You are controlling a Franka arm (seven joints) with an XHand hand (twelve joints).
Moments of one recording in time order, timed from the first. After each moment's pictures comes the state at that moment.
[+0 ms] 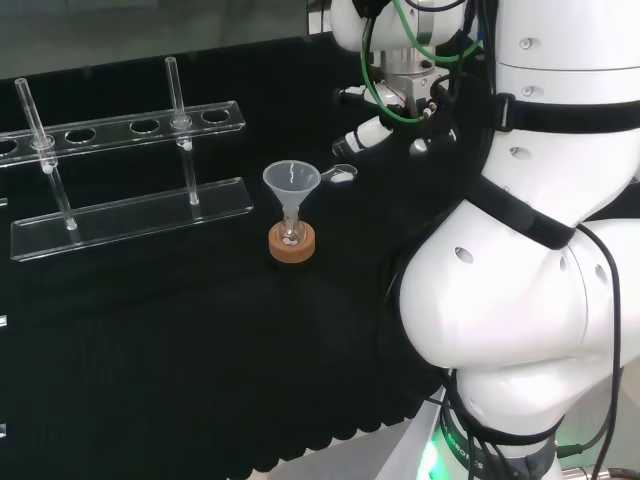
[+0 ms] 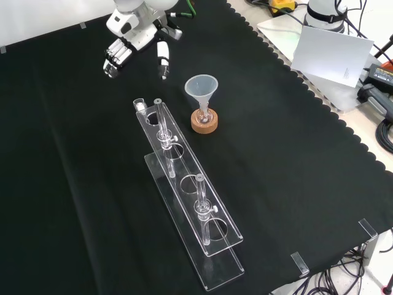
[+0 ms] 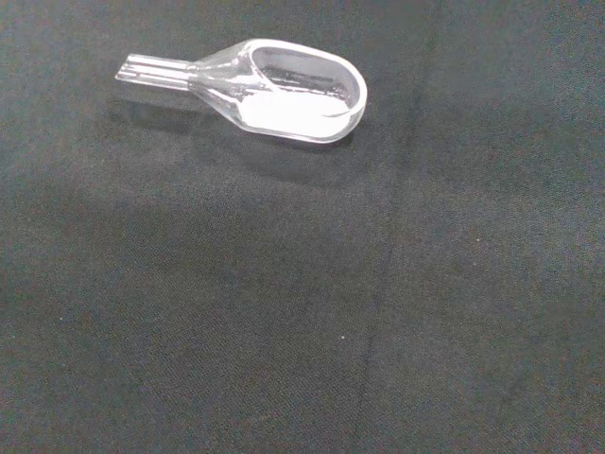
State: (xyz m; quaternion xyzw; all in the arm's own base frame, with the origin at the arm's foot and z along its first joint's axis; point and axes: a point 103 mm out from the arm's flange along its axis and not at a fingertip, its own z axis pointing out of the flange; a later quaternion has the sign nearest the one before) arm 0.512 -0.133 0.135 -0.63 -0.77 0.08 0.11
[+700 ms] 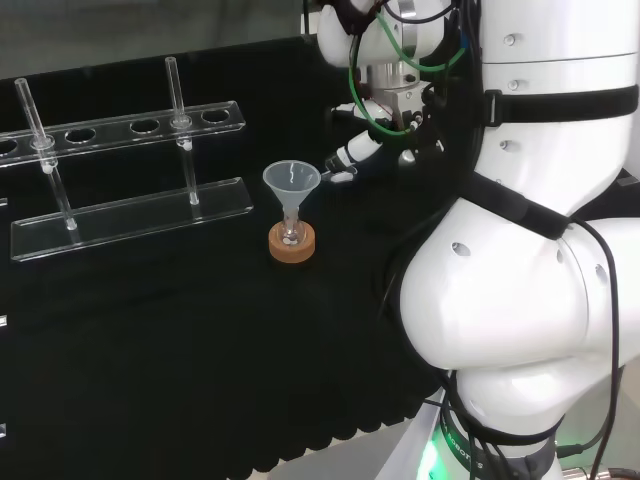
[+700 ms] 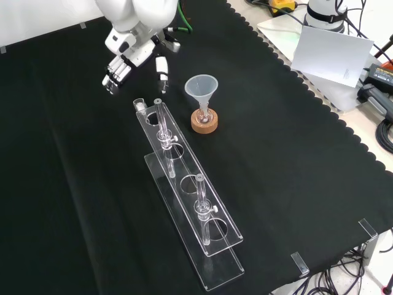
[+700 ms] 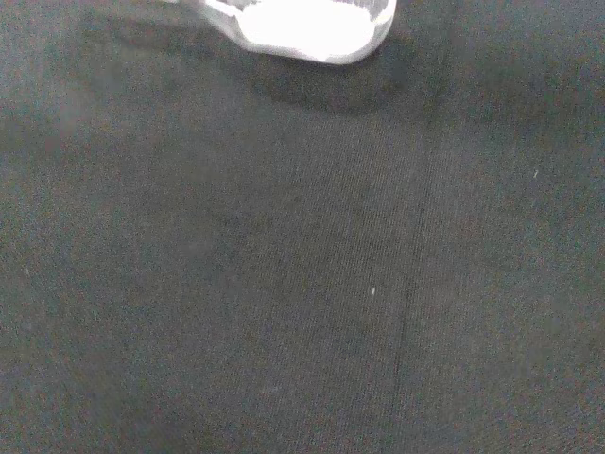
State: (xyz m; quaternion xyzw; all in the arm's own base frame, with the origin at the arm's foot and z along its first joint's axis) arm 0.522 -0.122 0.098 -0.63 -0.76 0.11 0.14
